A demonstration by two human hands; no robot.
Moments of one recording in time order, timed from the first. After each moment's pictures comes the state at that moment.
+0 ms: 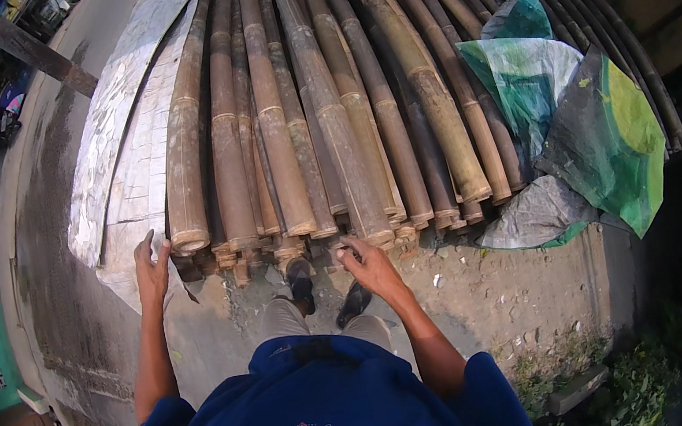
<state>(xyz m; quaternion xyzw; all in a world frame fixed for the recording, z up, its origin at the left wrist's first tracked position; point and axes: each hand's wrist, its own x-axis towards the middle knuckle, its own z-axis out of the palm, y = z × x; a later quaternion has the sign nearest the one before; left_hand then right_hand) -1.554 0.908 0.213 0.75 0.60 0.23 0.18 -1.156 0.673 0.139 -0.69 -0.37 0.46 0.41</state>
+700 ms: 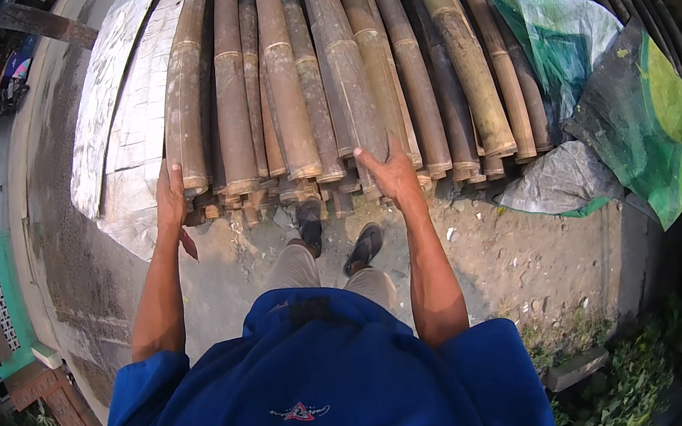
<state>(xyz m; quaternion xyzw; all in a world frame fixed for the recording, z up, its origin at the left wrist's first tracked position) -1.501 0.930 0.167 0.71 0.62 0.21 0.25 -1.099 0.727 0.124 -0.77 -0.31 0.37 0.42</state>
